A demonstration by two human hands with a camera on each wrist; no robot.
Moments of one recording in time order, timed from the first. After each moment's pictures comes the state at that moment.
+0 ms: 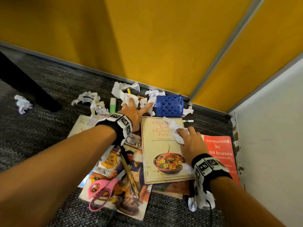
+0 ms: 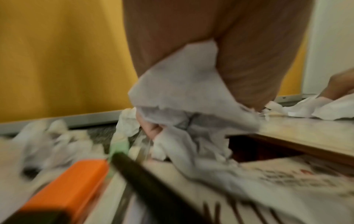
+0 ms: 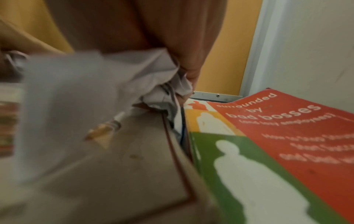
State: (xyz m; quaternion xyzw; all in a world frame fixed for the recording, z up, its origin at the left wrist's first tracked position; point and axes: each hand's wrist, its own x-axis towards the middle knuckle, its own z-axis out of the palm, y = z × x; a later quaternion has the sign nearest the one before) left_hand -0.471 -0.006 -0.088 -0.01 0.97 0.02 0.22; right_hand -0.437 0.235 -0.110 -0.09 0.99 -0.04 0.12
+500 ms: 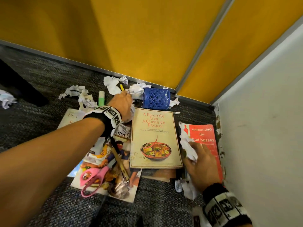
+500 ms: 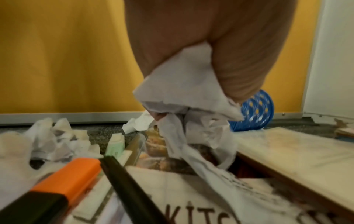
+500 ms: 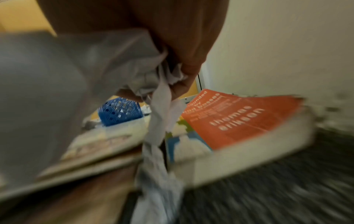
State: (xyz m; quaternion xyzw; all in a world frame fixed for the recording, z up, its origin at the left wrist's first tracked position) left_hand -0.460 0.001 -0.066 0.00 0.99 0.10 0.12; right_hand -0.326 0.290 -0.073 -0.02 0.97 -0.25 -0.01
